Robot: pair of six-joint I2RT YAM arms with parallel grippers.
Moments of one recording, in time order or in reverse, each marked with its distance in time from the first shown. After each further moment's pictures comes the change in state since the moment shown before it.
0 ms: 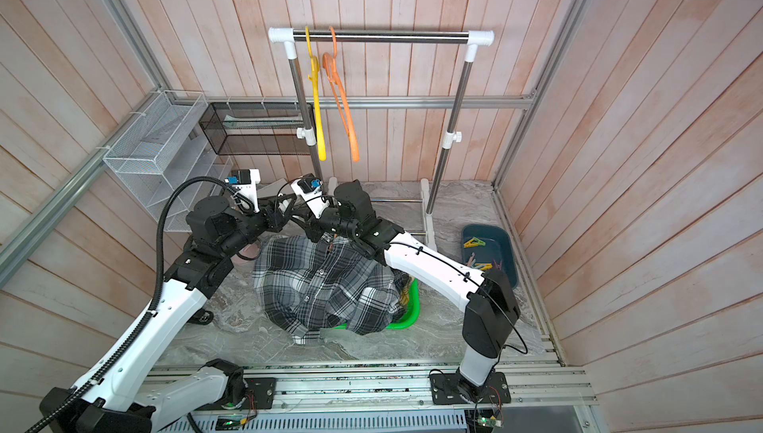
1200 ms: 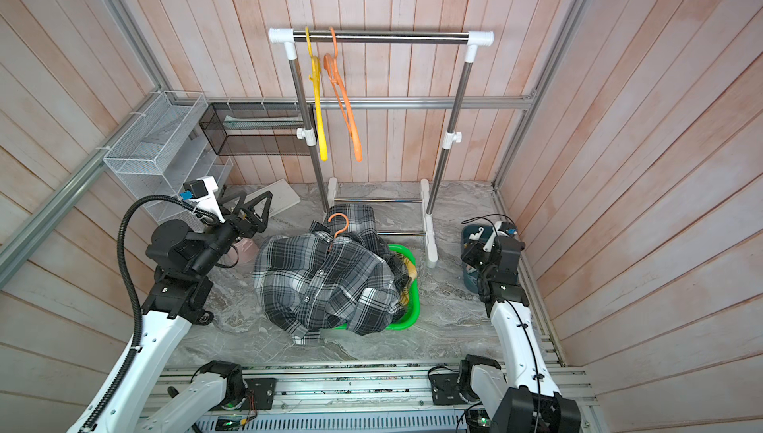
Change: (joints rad) left arm 0.167 -0.201 -0.161 0.197 0.039 -0.008; right arm -1.103 -0.740 -0.964 -0.134 0.184 0.457
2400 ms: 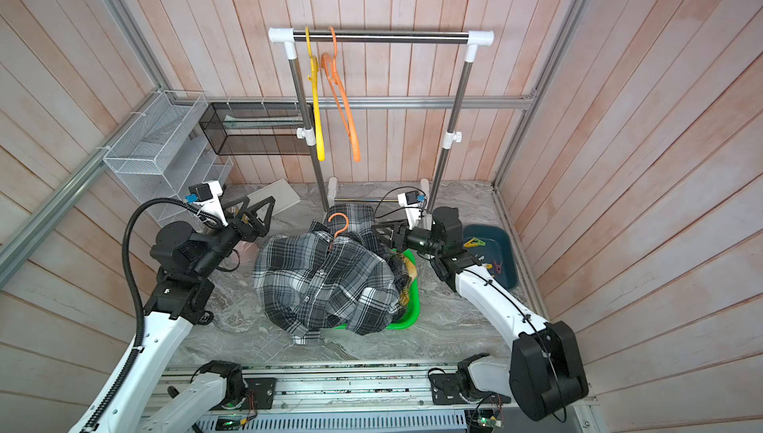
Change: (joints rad) left arm 0.005 -0.008 -0.030 -0.031 0.018 -0.002; right arm 0.600 0.348 0.300 0.336 -0.586 -0.007
